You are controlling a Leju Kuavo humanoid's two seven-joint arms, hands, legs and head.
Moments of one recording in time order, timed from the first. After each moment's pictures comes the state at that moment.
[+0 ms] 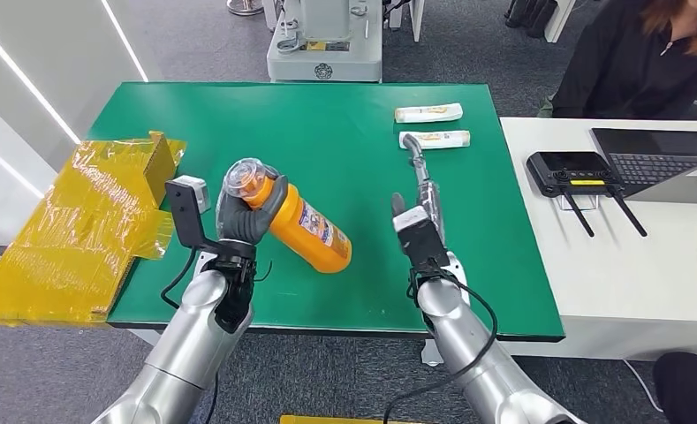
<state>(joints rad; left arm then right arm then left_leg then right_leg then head) -0.50 -0.17 -0.41 -1.10 0.16 0.02 -0.41 -0.55 0.15 0.44 -0.96 0.10 -0.42 -0.62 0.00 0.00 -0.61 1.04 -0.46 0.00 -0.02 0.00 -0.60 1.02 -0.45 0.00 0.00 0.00</state>
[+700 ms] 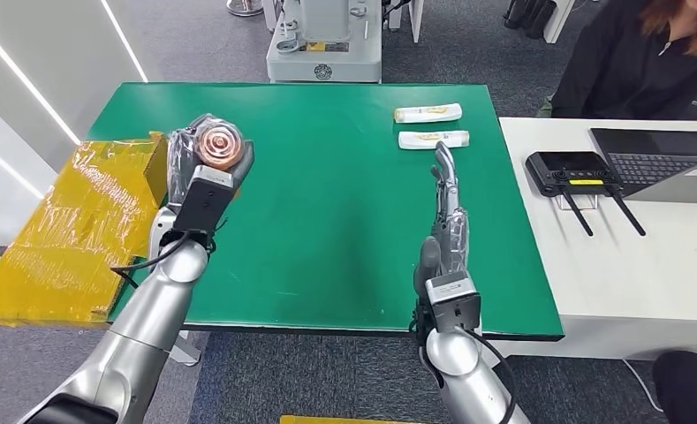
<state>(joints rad) -0.64 -0.04 -0.40 -1.10 -0.52 0.33 -0.46 -0.32 0.12 0.49 -1.43 0.12 -0.48 -0.61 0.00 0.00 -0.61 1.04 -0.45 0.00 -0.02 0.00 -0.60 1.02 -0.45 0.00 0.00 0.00</state>
